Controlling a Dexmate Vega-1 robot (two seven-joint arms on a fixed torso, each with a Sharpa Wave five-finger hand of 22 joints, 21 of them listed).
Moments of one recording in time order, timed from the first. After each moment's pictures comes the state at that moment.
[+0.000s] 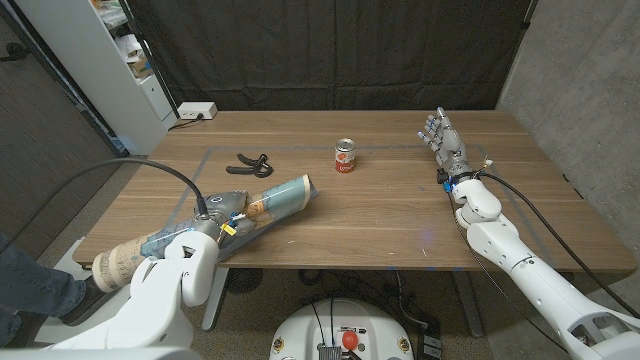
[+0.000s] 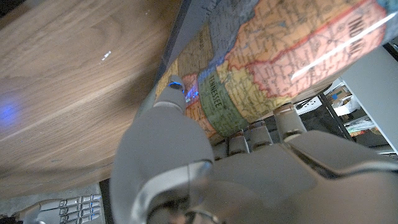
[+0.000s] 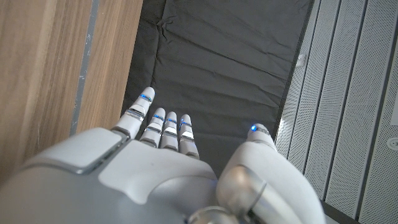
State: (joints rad) left arm 1.40 1.13 0.51 -2.60 0.95 1.15 -0.24; left_hand 1.02 0.08 0.26 -0.16 0.18 0.26 0.11 0.31 0.20 0.24 0.04 0.38 0.31 0.29 0.10 0.26 0.19 0.43 0.22 0.37 0.19; right arm -0.91 -0.50 -0.31 -1.39 0.65 0.38 -0.07; right_hand 0.30 -0.02 0.15 -0.04 0.27 0.18 0.05 0.20 0.19 0.13 0.10 0.20 0.19 0.10 0.05 0.22 0.23 0.31 0.04 0.20 0.17
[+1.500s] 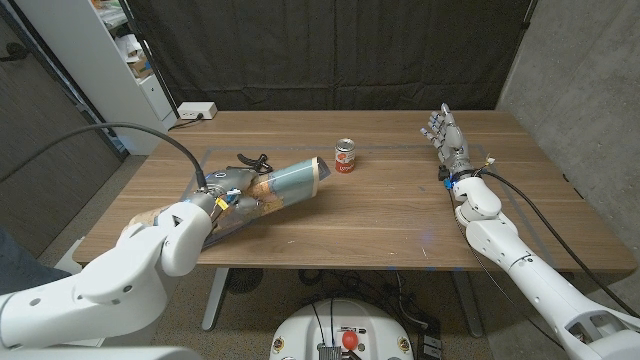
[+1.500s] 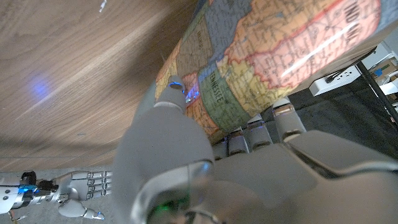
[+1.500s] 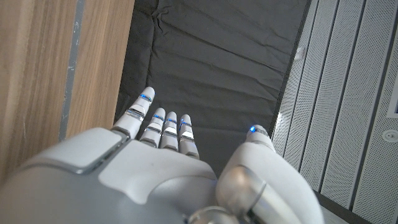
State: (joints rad) left arm 1.32 1.34 0.37 -2.66 0.51 1.04 -0.04; left_hand 1.02 0.07 0.25 -0.15 0.18 0.27 0.09 0.30 0.20 0.24 0.03 0.37 0.31 0.30 0.09 0.25 0.19 0.42 0.22 0.34 0.19; right arm -0.90 -0.49 -0.30 -1.38 0.64 0.39 -0.09; right_hand 0.28 -0.01 0.15 -0.04 0.27 0.18 0.05 0.20 0.19 0.13 0.10 0.20 0.19 0.11 0.04 0.22 0.23 0.31 0.04 0.20 0.17
